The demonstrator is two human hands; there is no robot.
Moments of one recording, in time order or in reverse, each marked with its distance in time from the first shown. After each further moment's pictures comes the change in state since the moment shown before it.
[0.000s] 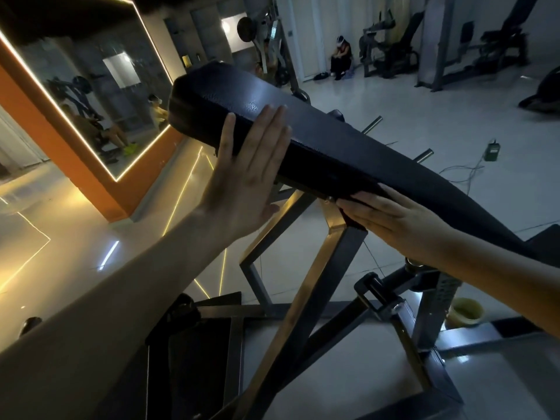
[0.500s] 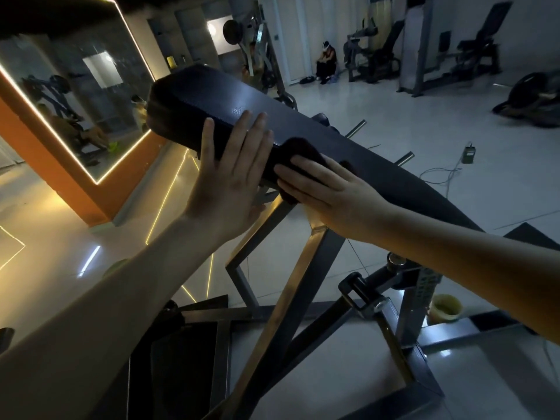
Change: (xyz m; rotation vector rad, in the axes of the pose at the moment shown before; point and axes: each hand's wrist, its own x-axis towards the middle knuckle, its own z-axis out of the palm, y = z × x) left_hand 0.000 0.011 0.005 0.009 0.027 -0.042; right_hand 0.071 0.000 -0.018 -0.020 0.134 0.060
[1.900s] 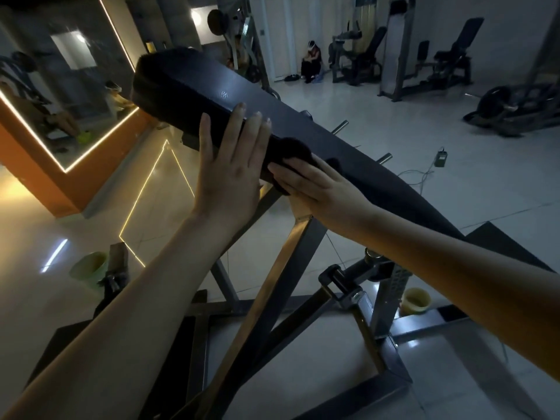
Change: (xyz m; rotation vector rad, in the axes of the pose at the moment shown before) left_hand 0.003 0.027 -0.008 -0.215 -0.039 -0.212; right_hand -0.009 -0.014 0.001 0.056 0.011 0.036
